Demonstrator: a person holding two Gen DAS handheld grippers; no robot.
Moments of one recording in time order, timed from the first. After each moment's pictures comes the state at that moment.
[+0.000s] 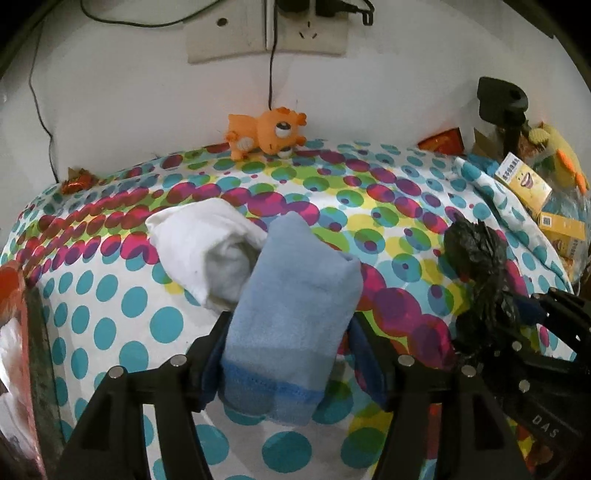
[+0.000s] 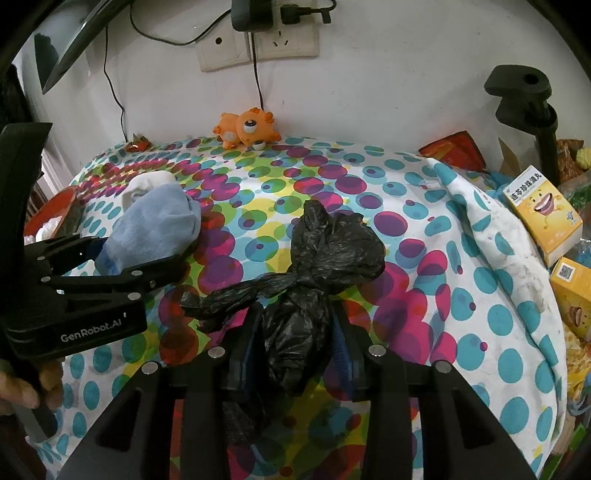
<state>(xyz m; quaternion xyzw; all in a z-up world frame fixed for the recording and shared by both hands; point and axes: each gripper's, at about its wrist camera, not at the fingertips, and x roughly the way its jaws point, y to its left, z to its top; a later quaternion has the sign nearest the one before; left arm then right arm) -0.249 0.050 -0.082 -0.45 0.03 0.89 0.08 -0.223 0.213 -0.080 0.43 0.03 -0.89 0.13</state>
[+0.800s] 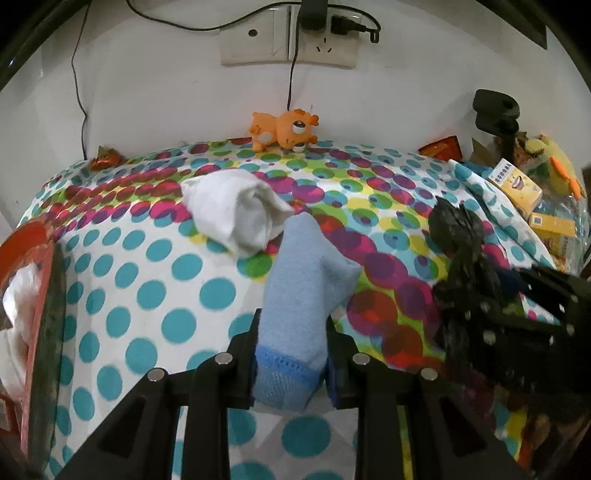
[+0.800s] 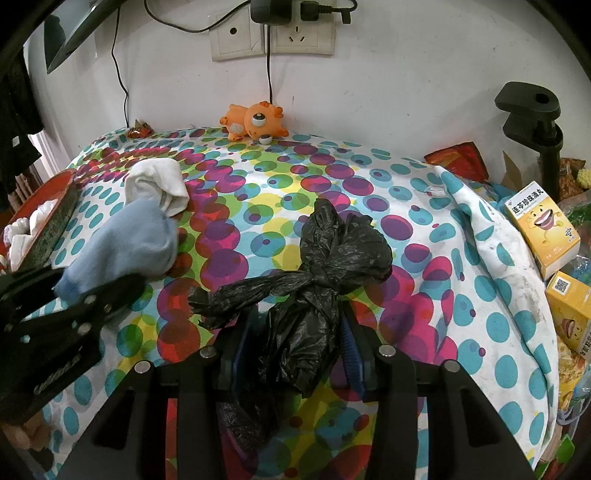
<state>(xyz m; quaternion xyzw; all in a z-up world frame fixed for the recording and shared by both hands) -0.199 0.044 -0.081 -0.43 0.00 0.90 0.05 -0.223 0.205 -0.080 0.43 0.06 -0.89 0.12</state>
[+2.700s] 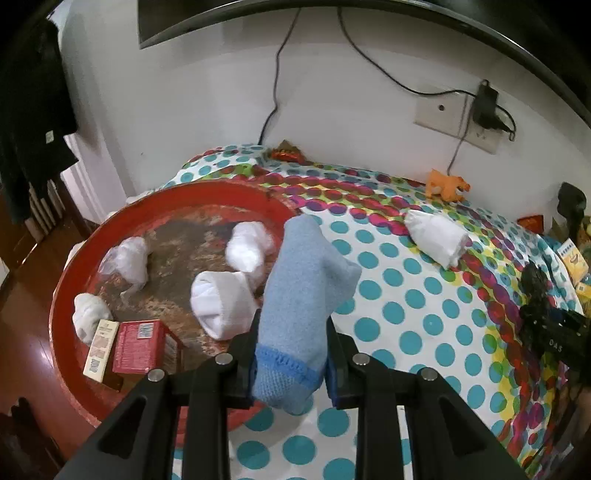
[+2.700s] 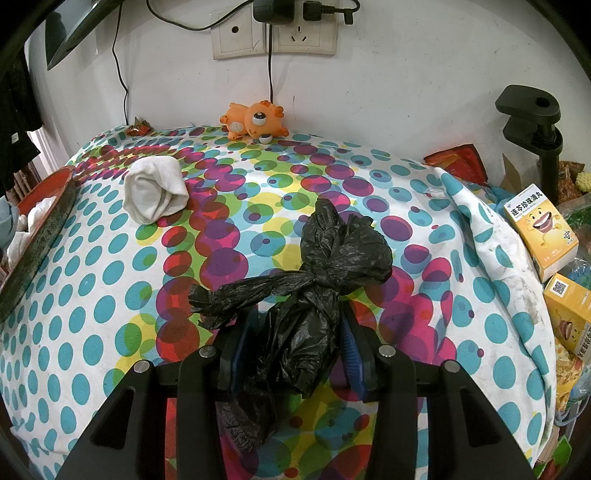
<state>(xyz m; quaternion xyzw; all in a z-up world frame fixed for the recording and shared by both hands) -0.106 -0.107 -0.024 -0.40 -0.06 0.90 -0.14 -0.223 0.204 -0.079 0.43 0.06 -0.89 0.12</state>
